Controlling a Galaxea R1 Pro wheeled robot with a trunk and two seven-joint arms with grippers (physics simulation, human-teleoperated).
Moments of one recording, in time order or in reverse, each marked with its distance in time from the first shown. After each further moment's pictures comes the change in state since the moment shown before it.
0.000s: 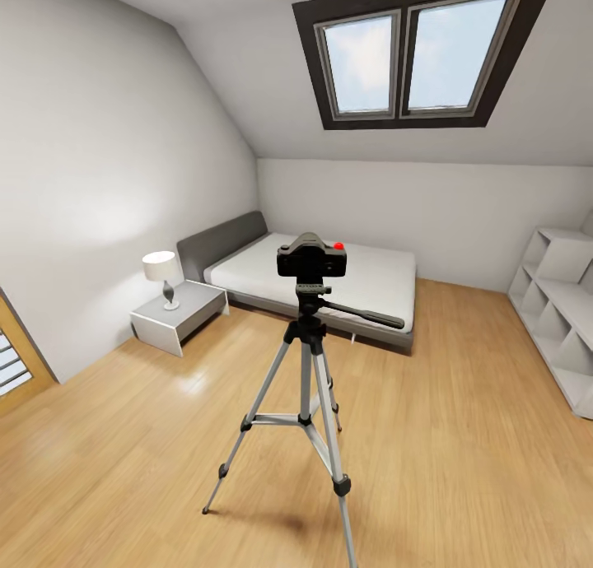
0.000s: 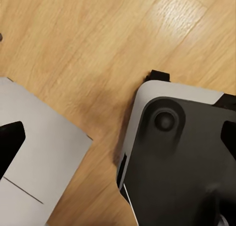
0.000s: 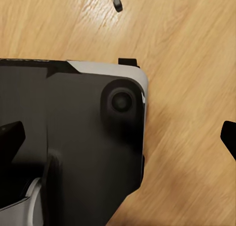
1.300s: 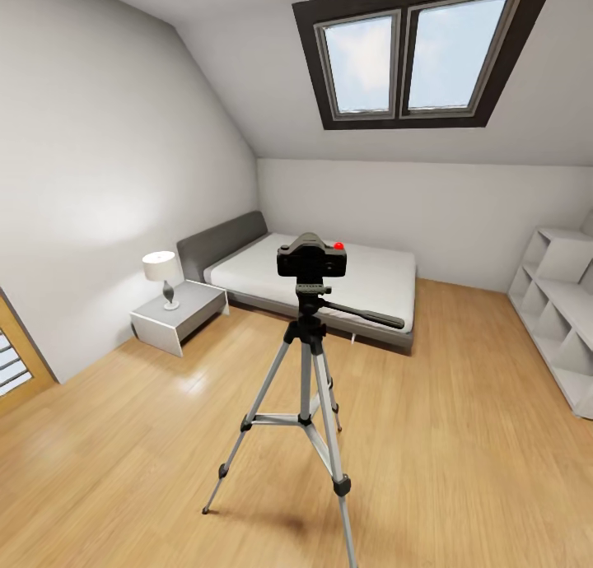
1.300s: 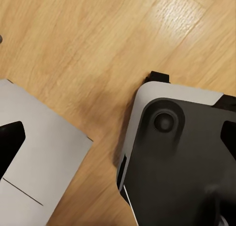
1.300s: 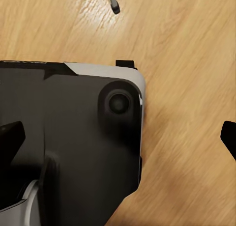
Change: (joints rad) left arm 0.000 0.000 0.001 -0.004 -0.006 -0.001 0.001; right arm 0.000 -0.003 0.000 -0.001 0.001 -0.006 -0.005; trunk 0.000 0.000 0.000
